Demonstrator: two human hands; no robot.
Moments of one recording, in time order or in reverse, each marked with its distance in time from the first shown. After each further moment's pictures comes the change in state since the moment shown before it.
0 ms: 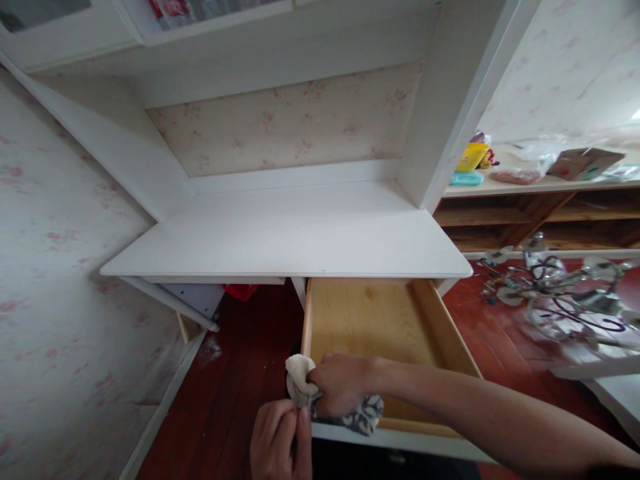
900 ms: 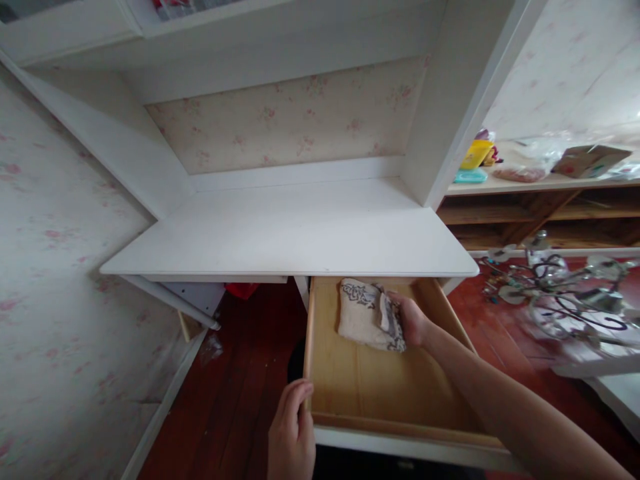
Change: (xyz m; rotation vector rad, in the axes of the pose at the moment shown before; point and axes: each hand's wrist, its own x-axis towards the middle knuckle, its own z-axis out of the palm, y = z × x) left_hand -0.017 -0.026 0.024 -0.204 -0.158 -0.346; right_hand -0.047 0.177 0.043 2.042 0.681 0.485
